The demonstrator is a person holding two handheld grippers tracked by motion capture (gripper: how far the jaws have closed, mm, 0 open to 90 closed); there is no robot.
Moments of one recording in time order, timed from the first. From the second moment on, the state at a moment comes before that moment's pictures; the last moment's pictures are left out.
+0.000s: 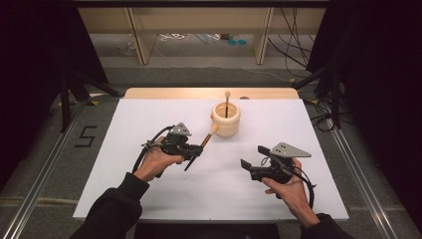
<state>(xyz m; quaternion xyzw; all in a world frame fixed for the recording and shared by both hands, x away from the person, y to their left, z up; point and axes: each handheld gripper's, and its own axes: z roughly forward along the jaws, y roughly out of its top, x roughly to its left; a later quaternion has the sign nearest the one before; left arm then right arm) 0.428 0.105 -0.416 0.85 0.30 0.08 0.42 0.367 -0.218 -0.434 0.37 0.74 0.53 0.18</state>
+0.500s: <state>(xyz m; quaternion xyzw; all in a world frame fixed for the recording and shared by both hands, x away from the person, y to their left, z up) 0.427 0.105 -0.411 0.81 0.32 0.09 0.48 0.396 -0.196 -0.418 0.38 0.71 0.58 0.15</state>
